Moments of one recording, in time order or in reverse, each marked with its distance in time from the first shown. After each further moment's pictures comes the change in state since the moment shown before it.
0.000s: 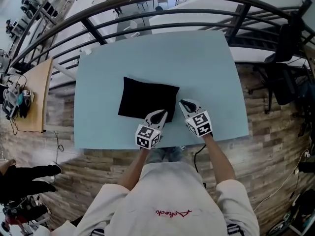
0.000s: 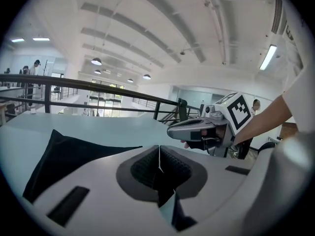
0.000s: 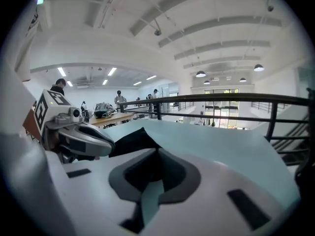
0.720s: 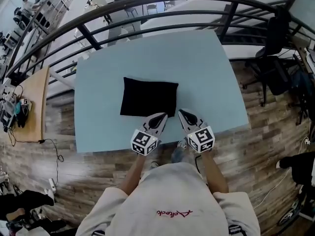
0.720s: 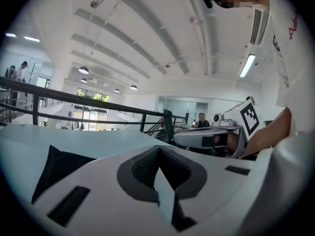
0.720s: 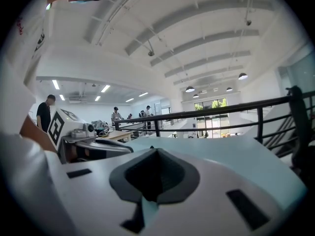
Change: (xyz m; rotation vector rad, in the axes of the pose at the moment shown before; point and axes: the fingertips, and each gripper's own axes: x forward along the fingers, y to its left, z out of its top) left arm -0.069 -0.035 0.035 0.066 -0.130 -0.156; right arm -0.073 0.087 0.042 0.085 -0.204 -0.090
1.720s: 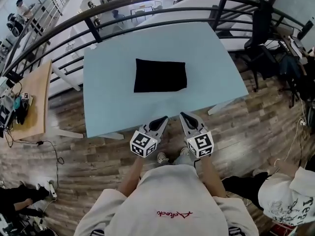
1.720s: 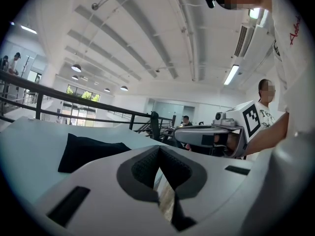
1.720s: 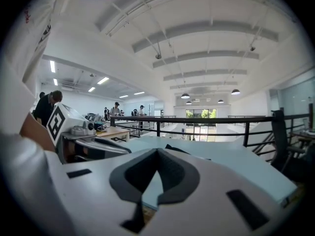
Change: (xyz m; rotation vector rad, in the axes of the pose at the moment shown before) left arm -0.233 -0.057 -0.045 0.002 -0.033 -0.150; right arm -0.074 0.239 -0.018 -0.118 -0.021 -0.179
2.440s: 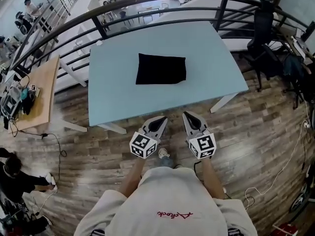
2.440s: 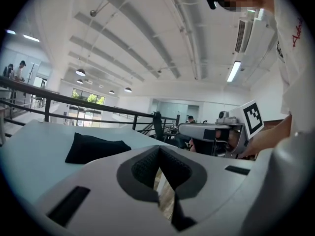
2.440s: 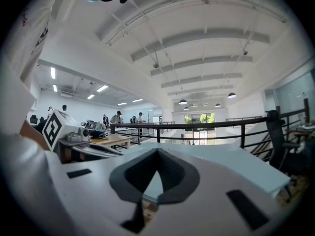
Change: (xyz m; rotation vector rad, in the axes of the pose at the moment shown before) left arm -0.035 -0.064 -0.006 0.013 -0.002 0.068; right arm -0.076 0.015 0.008 0.038 -0.085 -0.017
